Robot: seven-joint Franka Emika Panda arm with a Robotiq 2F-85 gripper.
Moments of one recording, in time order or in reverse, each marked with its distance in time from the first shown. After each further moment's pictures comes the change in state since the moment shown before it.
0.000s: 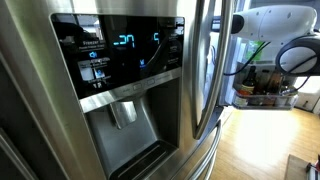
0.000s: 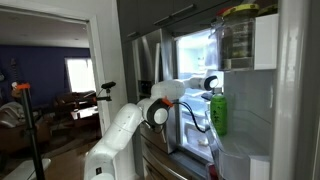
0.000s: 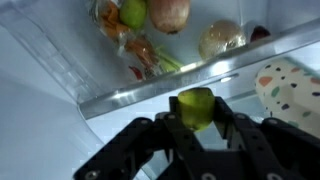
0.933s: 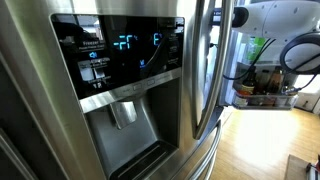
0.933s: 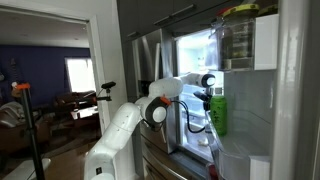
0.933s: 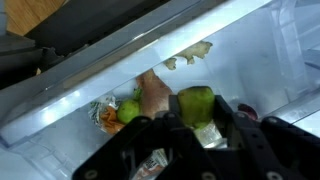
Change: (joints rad) arm 0.007 -0.030 0.025 -0.001 0.073 -0.359 0.155
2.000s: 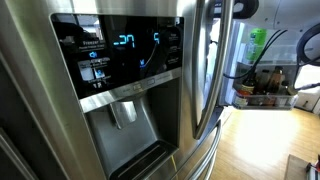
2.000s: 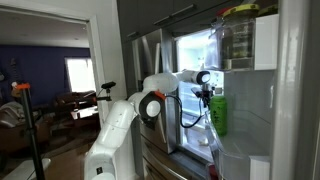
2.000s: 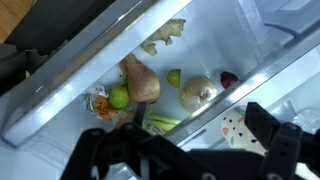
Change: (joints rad) arm 0.022 -0.128 0.003 -0.157 0.004 0.182 0.186
